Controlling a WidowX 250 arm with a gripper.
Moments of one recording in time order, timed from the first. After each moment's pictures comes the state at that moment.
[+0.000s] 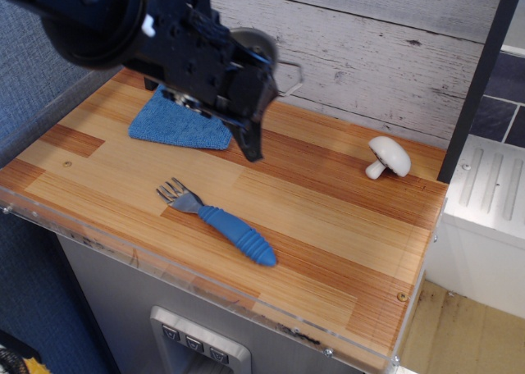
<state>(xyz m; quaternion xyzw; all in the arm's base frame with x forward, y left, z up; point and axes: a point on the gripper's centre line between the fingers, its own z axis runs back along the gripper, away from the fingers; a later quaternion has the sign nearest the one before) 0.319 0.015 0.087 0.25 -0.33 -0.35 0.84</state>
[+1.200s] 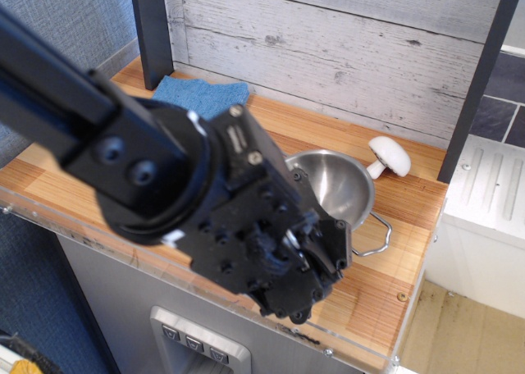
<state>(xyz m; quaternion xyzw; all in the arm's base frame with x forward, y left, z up) 0.250 -0.084 0.032 0.21 -0.30 -0.53 0.77</state>
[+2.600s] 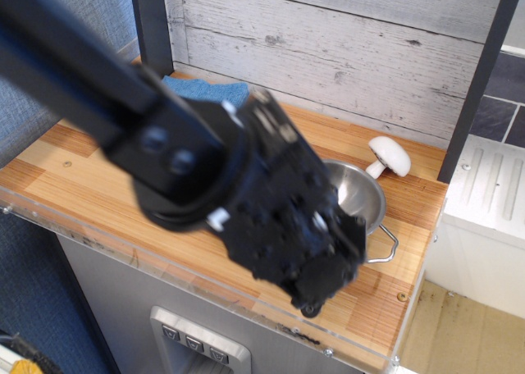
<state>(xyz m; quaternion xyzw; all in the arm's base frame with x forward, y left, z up) 0.254 -0.090 0.040 0.20 -0.28 -0.55 0.76</state>
